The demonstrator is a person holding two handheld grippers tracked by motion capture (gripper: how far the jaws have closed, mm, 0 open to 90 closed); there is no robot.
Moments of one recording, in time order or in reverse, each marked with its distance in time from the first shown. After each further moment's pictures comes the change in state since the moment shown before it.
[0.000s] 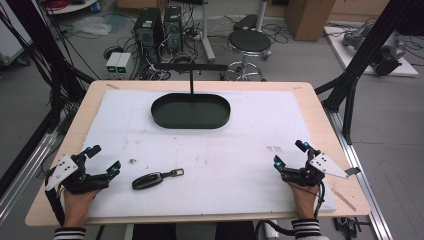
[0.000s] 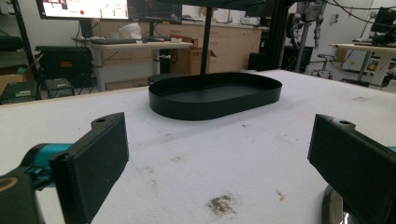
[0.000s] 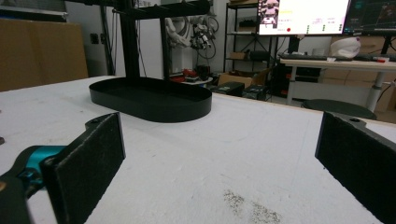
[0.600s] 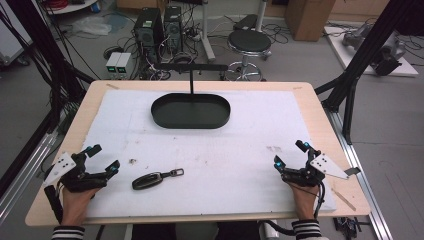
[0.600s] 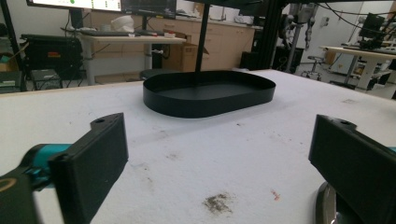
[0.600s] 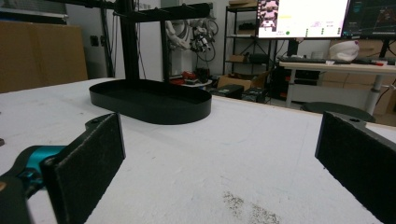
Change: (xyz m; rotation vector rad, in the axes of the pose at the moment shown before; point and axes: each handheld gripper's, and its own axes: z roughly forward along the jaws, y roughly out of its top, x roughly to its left) left arm 0.008 0.002 0.001 0.017 -0.032 -0.042; right arm 0.001 0.000 -0.001 -0.013 -0.001 -0.010
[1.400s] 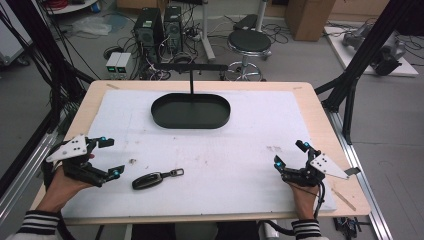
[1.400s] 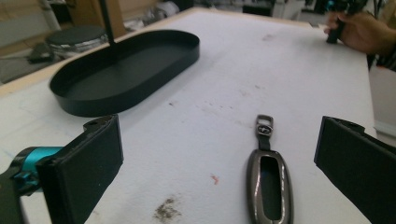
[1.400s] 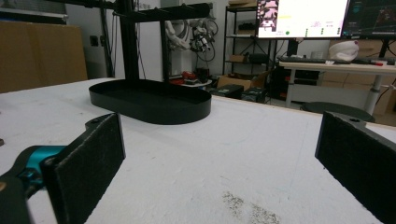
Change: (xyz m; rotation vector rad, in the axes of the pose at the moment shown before) left arm -0.013 0.069 0.029 0.334 -0.364 0.184; right arm 0.000 0.000 0.000 0.001 0.001 0.005
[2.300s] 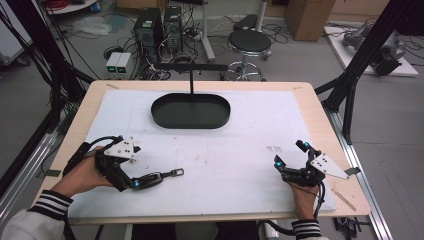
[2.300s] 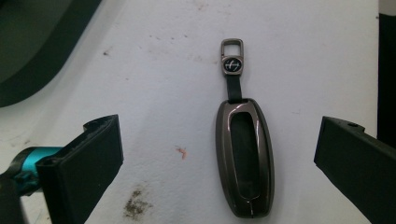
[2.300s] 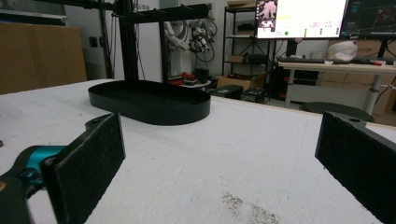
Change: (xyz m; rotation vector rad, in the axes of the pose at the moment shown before) left arm -0.024 0.036 0.063 0.488 -0.141 0.216; right arm 0.000 0.000 0.000 -0.003 -0.007 0.002
